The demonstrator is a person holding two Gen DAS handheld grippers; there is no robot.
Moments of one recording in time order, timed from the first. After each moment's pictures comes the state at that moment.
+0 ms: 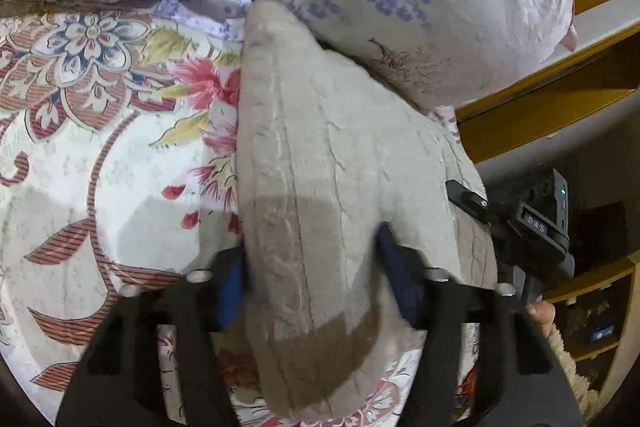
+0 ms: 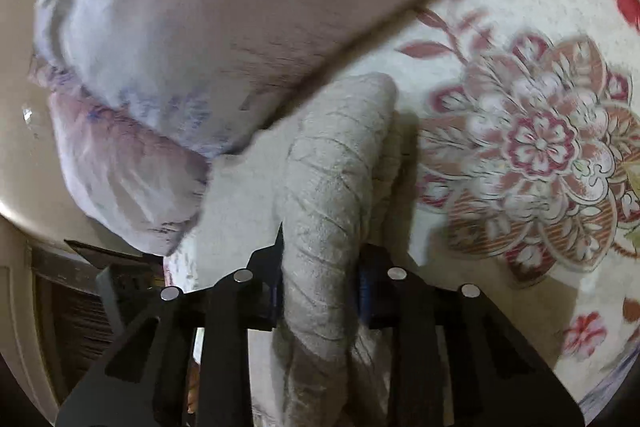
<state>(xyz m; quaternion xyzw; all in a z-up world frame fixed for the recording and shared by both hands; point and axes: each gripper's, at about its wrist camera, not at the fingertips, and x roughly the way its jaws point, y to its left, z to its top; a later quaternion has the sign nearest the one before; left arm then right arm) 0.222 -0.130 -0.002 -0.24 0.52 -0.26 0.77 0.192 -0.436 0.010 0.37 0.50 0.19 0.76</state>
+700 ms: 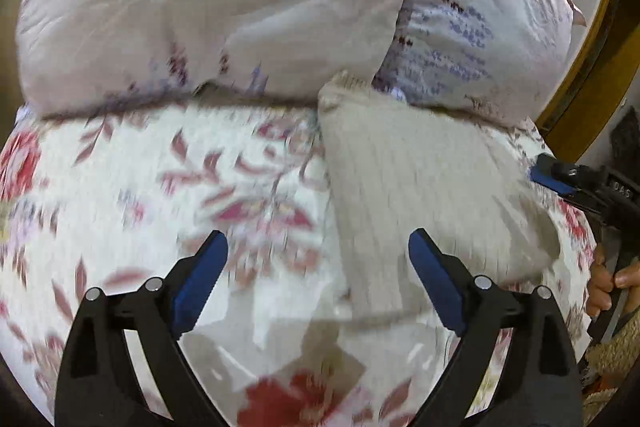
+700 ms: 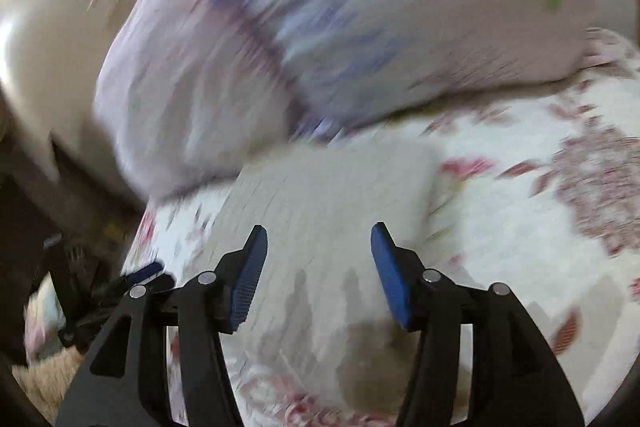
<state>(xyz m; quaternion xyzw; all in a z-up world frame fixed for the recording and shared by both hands) 0.112 0.004 0.042 -0.07 0.42 -0.09 0.90 0.138 -0.291 0.060 0.18 0.44 0.25 0.85</state>
